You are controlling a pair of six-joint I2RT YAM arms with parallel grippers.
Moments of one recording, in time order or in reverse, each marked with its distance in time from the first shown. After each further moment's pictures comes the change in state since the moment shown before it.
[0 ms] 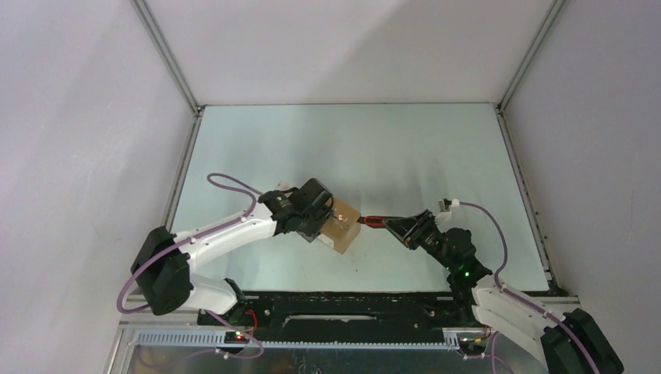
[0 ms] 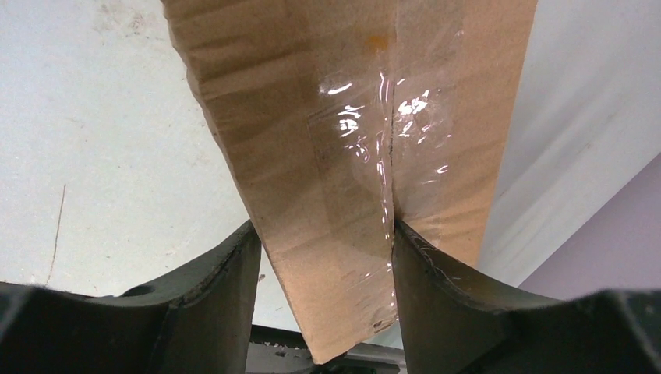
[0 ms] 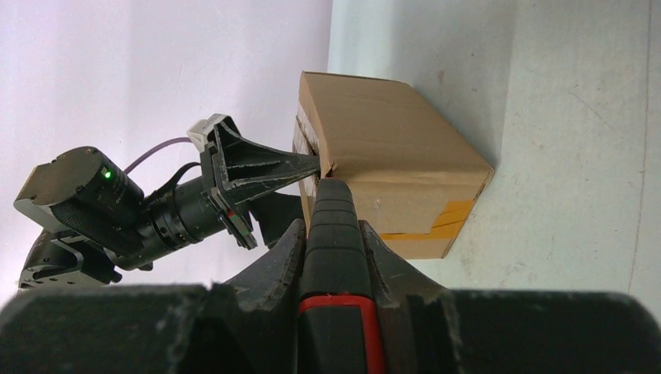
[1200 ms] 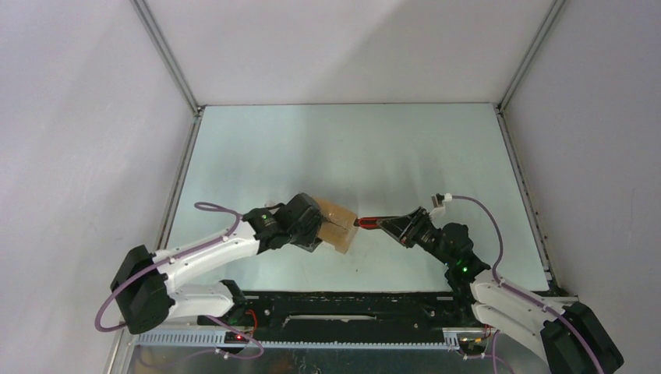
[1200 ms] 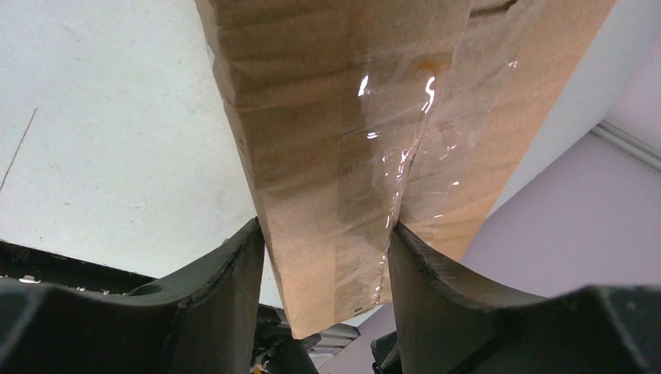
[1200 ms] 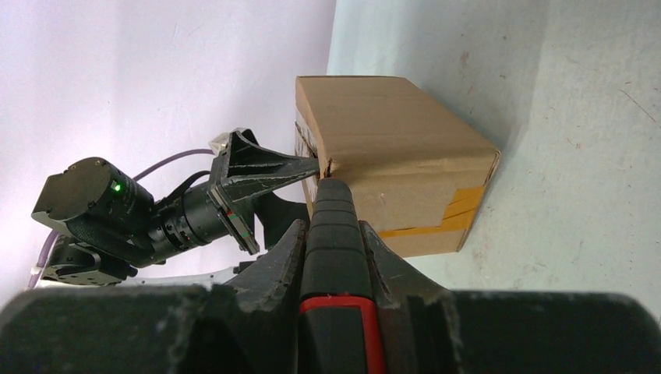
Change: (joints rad) left arm -0.018 -0.167 -0.168 0.080 0.031 -0.287; right arm 0.029 0.077 0.054 0.021 -0.061 -0.057
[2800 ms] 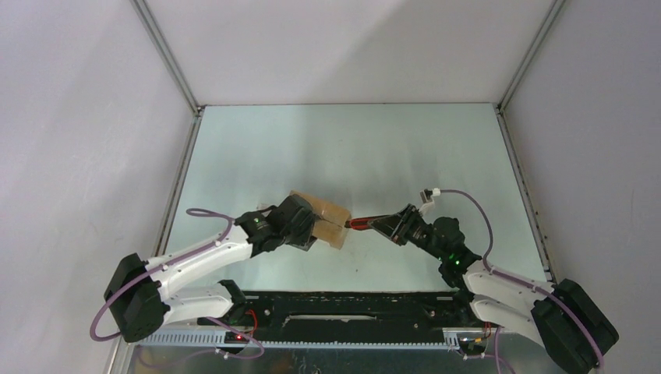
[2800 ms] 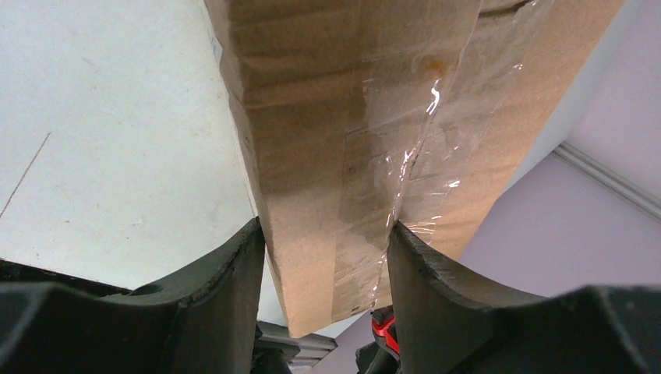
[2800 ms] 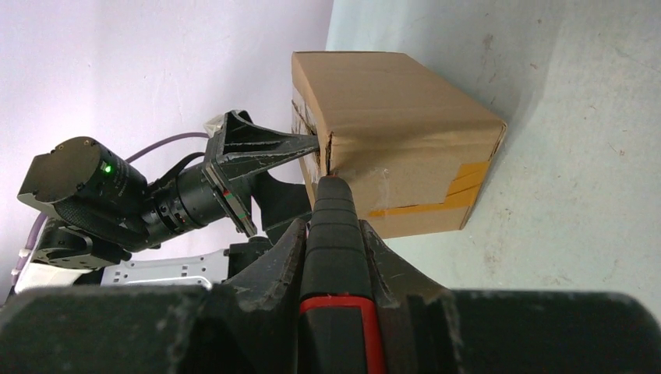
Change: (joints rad) left arm 0.034 -0.075 -0.069 0.035 -0.024 -0.036; right arm 0.049 0.145 0.064 0.059 -0.034 -0.051
